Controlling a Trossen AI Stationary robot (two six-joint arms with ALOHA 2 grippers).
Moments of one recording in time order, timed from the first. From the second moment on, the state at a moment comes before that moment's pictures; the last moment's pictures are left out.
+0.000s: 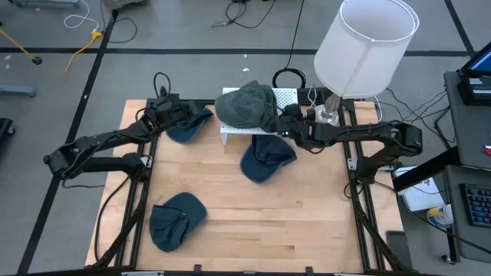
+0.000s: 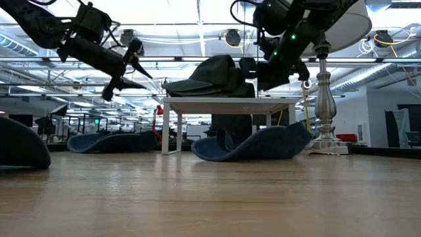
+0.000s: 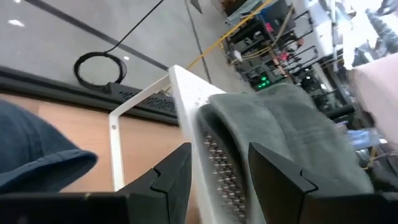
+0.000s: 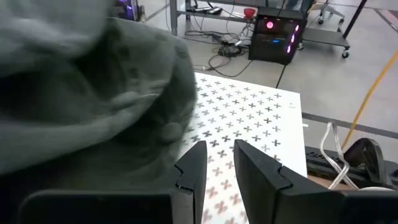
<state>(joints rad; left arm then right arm) 0.71 1.04 0.46 0.35 0.01 -0.97 -0.26 1.49 0.92 -0.11 0.92 0.57</state>
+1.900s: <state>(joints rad) 0.69 1.28 0.91 -0.33 -0.10 -1.00 -0.34 1.49 0.82 0.05 0.74 0.57</state>
